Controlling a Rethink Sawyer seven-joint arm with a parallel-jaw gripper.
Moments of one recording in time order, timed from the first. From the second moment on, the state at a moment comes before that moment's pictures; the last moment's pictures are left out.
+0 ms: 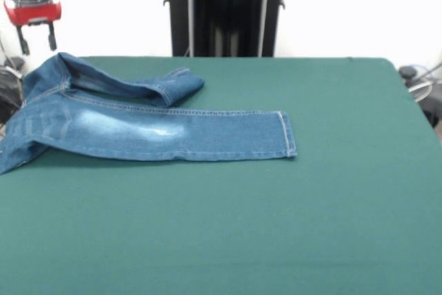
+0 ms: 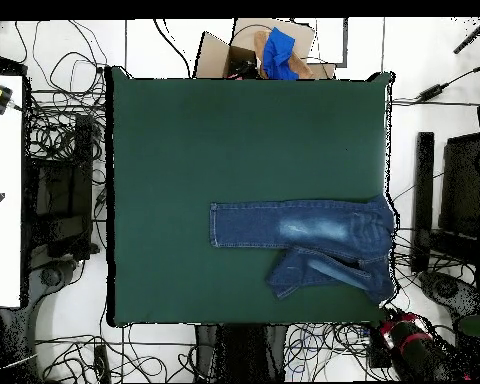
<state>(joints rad) -1.39 -0.55 0.16 1.93 -0.53 0.16 0.38</state>
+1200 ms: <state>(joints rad) -1.16 -0.79 0.04 2.42 -0.36 0.05 0.41</state>
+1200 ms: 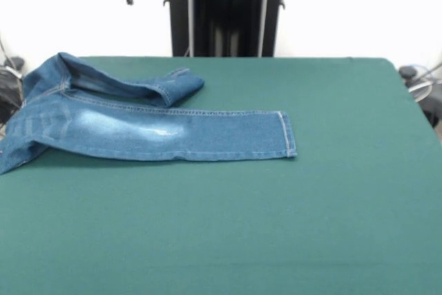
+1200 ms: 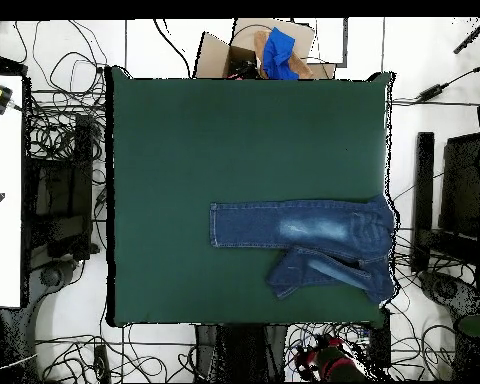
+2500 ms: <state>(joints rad) -1.00 -0.24 0.12 2.31 -0.30 -0.47 0.67</state>
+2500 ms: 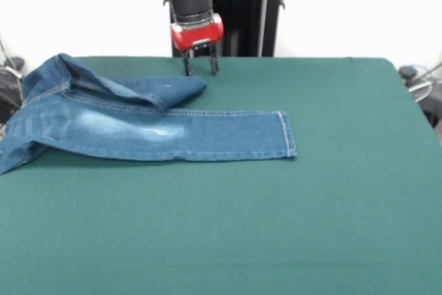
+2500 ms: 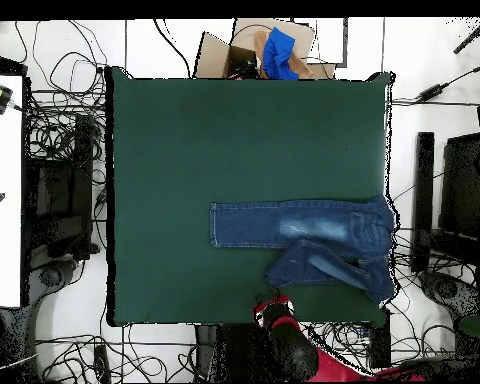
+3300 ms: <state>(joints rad) -0.95 -0.26 0.12 2.31 -0.25 -0.48 0.73</state>
